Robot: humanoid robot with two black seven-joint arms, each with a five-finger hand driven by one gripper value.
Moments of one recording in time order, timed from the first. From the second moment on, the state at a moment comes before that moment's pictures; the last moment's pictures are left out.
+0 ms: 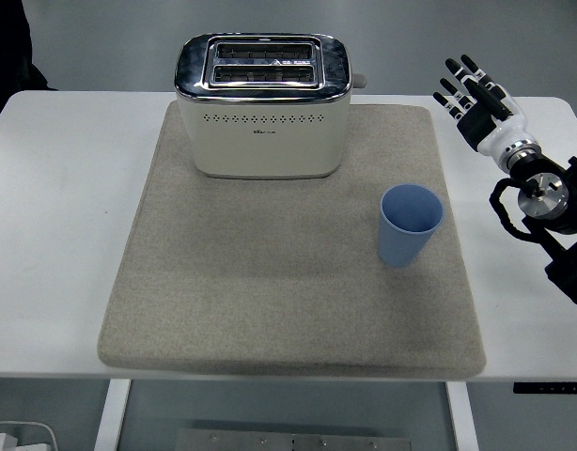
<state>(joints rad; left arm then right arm) 0.00 0.00 -0.06 -0.17 -0.03 -0.10 0.10 0.89 -0.22 0.75 0.66 0.03 0.05 0.15</state>
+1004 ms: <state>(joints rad) 0.00 0.00 -0.06 -0.15 -0.04 -0.10 0.10 0.86 -0.24 0.73 0.66 0.00 0.11 0.17</state>
